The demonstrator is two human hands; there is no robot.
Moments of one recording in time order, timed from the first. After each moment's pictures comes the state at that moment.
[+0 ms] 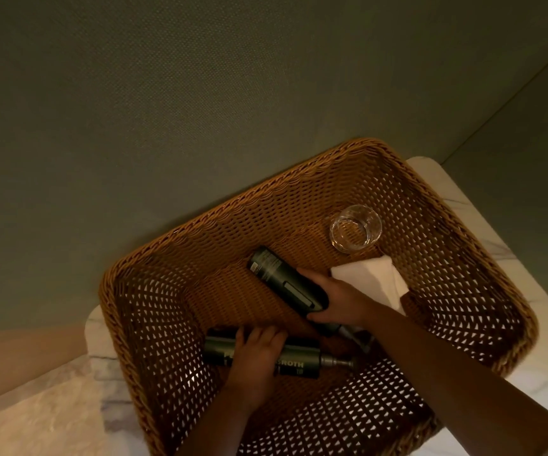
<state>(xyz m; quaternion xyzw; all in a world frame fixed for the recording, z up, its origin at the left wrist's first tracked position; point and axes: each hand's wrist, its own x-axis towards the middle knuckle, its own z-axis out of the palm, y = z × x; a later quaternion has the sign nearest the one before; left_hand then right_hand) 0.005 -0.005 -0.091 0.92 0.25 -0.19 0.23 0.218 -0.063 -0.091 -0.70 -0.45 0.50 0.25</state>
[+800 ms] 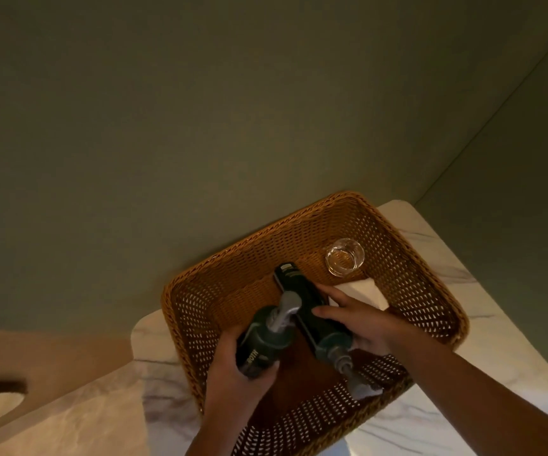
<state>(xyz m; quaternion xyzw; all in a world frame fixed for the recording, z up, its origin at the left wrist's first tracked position) -0.031 -0.014 0.086 0.75 0.47 0.15 0.44 0.197 -0.082 0.077 -0.56 -0.07 0.71 0.41</state>
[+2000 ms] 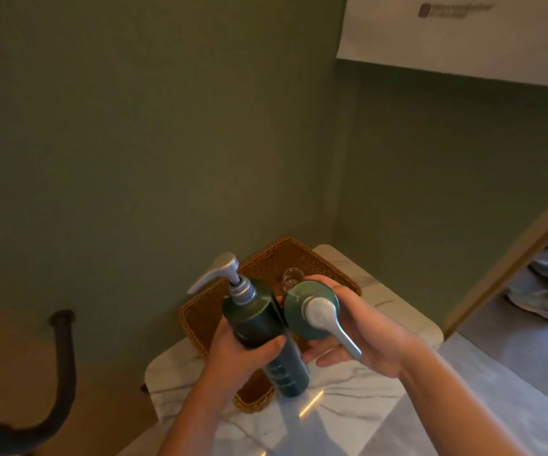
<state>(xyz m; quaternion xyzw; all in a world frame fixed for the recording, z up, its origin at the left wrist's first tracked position) -0.118 -0.108 0.319 0.69 0.23 0.19 0.66 0.013 -0.263 0.377 -0.53 -0.16 0.57 0.61</state>
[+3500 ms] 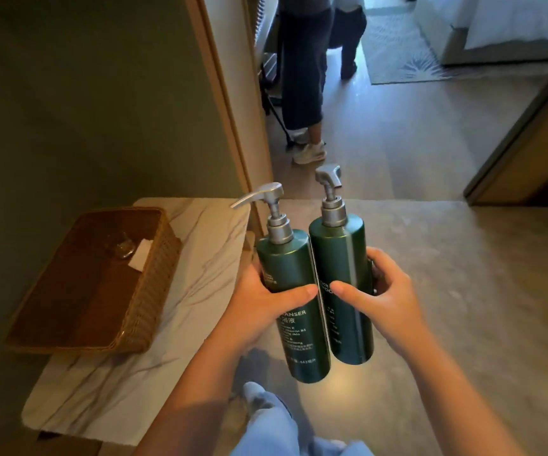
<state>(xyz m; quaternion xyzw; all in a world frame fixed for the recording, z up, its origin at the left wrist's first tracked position) -0.207 -0.456 0.330 0.72 -0.06 -0.16 0.67 -0.248 -0.636 0.320 -0.75 0.03 -0.08 0.65</state>
